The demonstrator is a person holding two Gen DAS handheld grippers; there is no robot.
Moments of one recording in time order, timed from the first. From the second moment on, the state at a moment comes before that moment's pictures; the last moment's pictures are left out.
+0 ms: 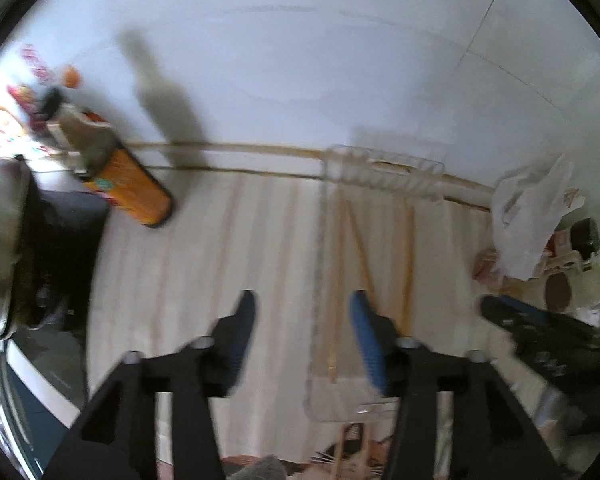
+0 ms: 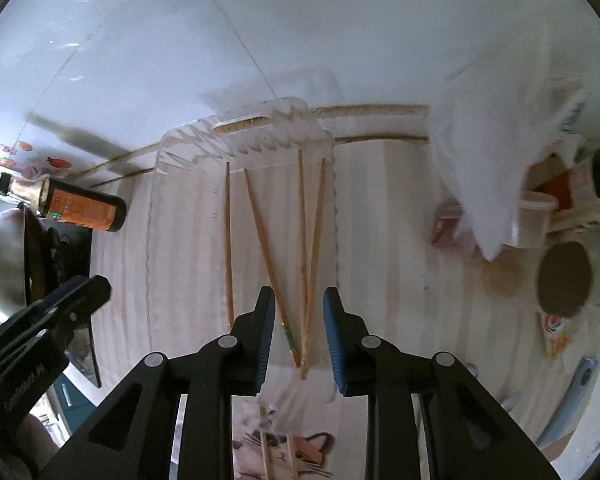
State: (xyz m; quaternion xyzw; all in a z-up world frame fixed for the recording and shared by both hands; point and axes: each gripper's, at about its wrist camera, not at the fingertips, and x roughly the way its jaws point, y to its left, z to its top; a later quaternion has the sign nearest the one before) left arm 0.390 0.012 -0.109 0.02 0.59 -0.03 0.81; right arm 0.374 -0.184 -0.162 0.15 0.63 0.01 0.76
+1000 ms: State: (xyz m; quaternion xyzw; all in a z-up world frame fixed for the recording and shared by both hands) left arm 0.226 0.085 -0.226 0.08 0.61 0.08 0.78; right arm 0.169 -0.107 -0.300 0.11 0.71 -0.02 0.70
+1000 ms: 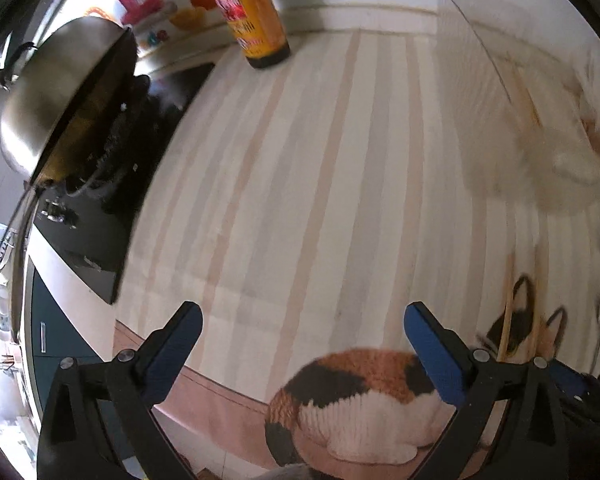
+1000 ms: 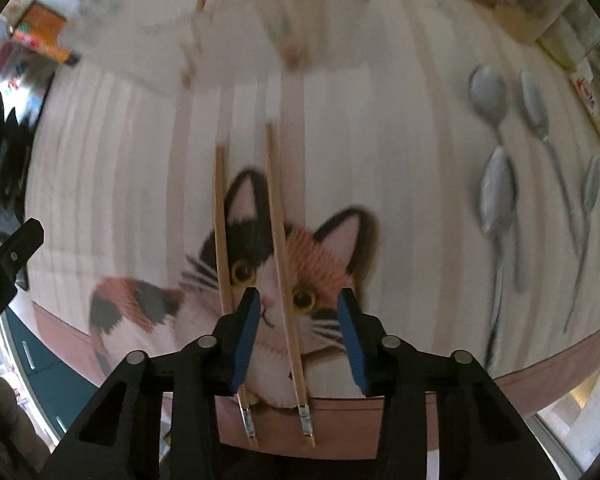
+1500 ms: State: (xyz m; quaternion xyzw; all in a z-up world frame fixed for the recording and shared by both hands) left arm 0.198 -0.010 -0.266 0.09 0.67 -0.09 0.73; right arm 0.126 -0.188 -0.294 0.11 0.70 -0.10 0.69
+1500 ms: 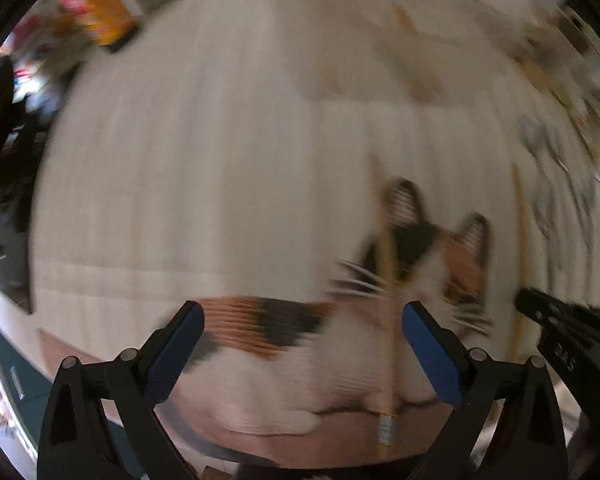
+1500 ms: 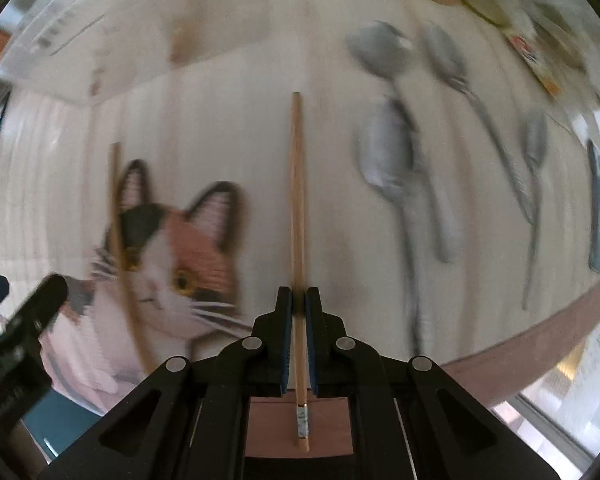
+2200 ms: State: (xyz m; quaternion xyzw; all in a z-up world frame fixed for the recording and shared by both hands) left arm 0.216 0.003 -0.276 0.11 0.68 -0.09 0.72; right arm 0.121 -0.211 -0.299 0.13 0.69 -0.11 0.70
